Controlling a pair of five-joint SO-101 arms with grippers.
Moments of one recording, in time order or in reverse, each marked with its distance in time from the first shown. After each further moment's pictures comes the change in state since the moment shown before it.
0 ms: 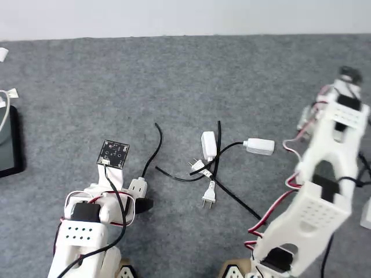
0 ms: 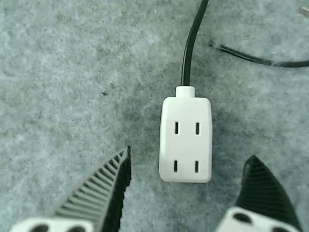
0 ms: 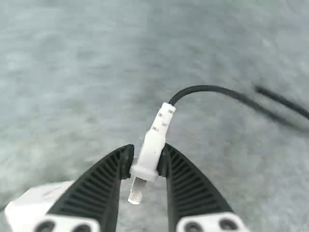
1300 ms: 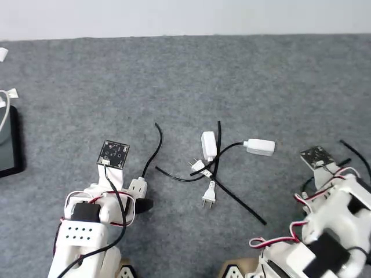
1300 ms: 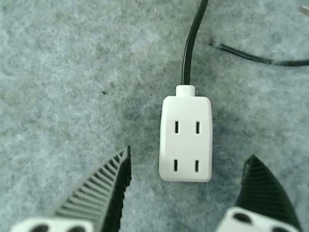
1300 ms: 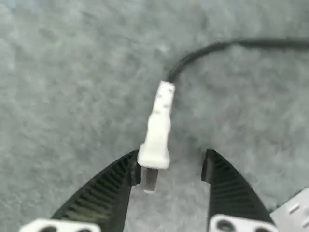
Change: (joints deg) left arm 0.0 0.0 0.2 0.0 0.0; right arm 24.6 -35.8 62.9 -13.6 66.9
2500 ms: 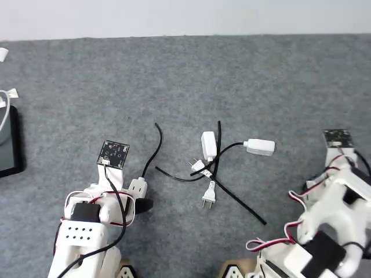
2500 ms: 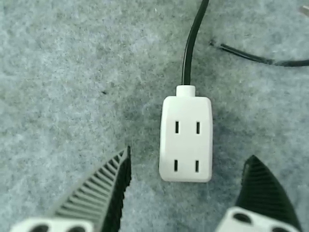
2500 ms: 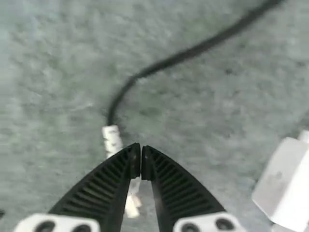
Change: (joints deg) left arm -0.1 0.0 0.0 0.0 0.0; right arm -5.9 -0.5 -3.5 -4.1 -30.1
